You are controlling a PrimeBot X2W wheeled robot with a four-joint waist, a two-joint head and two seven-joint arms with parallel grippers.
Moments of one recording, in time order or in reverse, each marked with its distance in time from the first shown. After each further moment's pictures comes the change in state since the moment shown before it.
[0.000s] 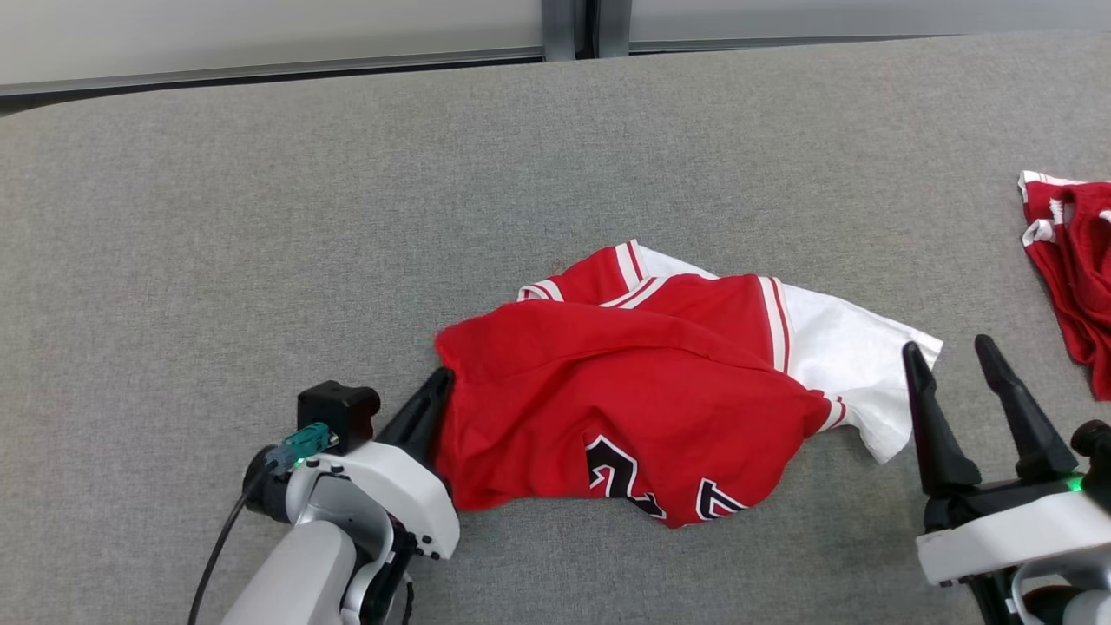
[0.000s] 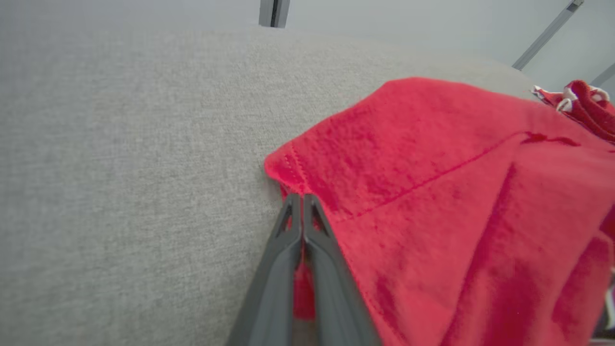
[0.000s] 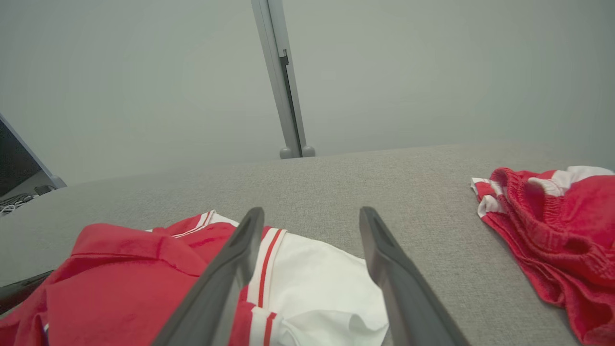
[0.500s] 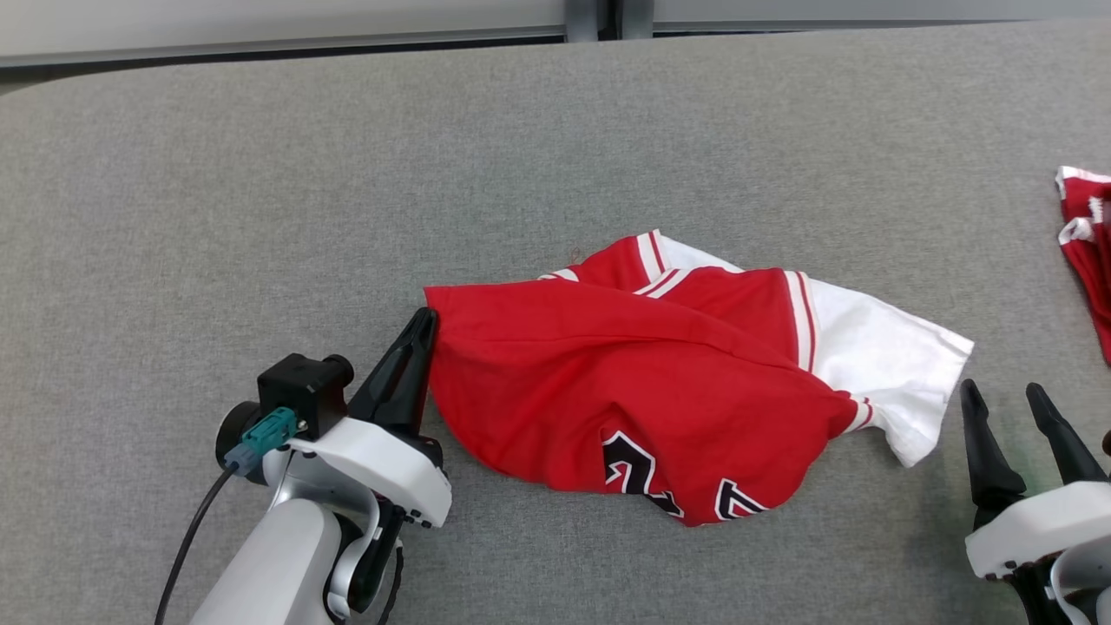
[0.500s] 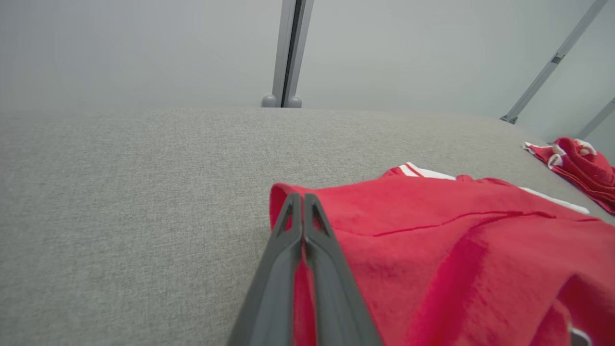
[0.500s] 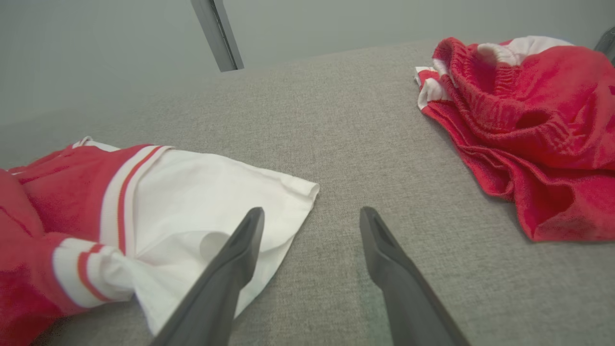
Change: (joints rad) left arm 0.010 0.051 0.021 -0.199 0.030 0.055 -0.062; right arm -0.055 -0.054 -0.097 0.282 0.044 0.000 0.005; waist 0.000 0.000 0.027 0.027
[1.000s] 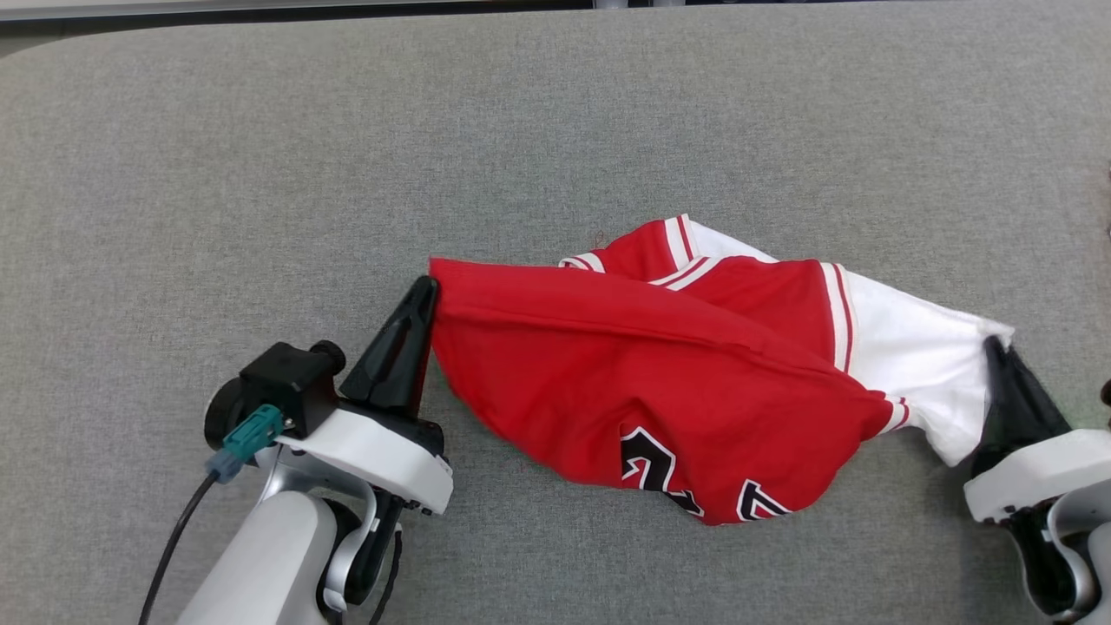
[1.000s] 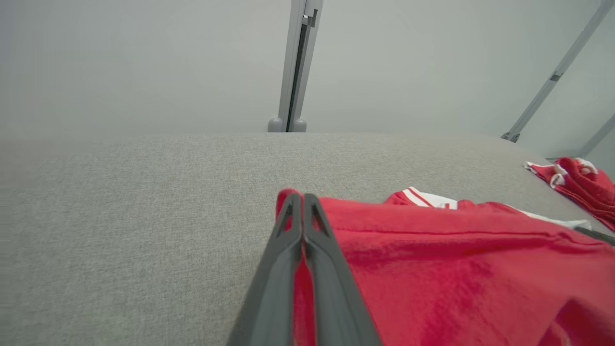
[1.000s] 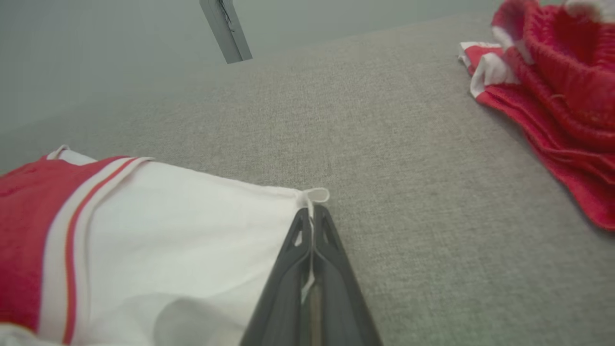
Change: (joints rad) left arm 0.007 0.016 -0.007 -0.132 0.014 0.026 -0.002; right arm -0.191 -0.089 0.114 0.276 0.129 0.000 -0.105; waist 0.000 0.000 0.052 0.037
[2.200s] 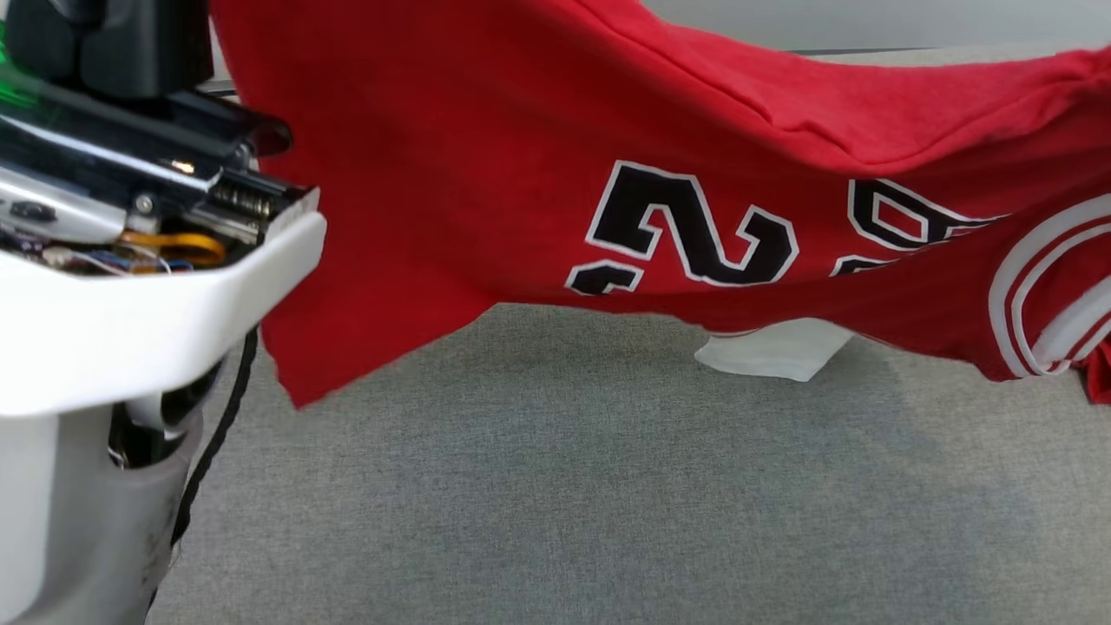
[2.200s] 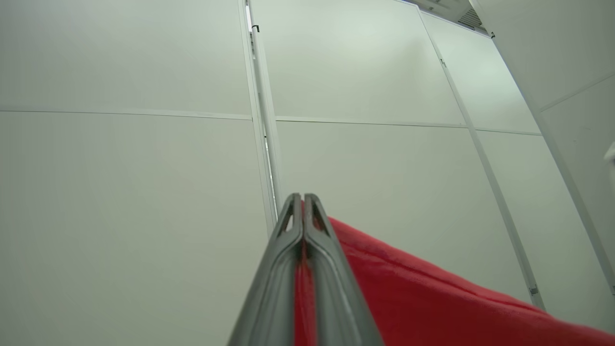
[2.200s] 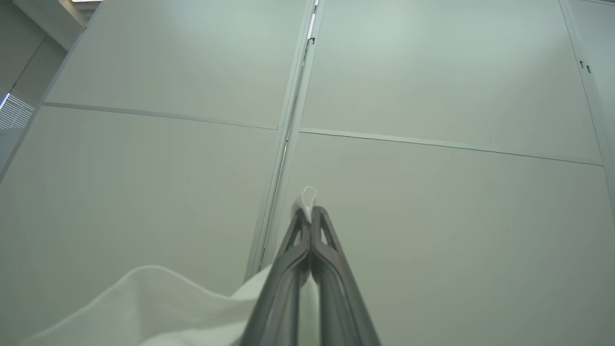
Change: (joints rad) left arm -0.422 0.104 0.152 -0.547 0.119 0.092 0.044; right arm -0.381 -0.065 -0.225 -0.906 -0.153 0.000 0.151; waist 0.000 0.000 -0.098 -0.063
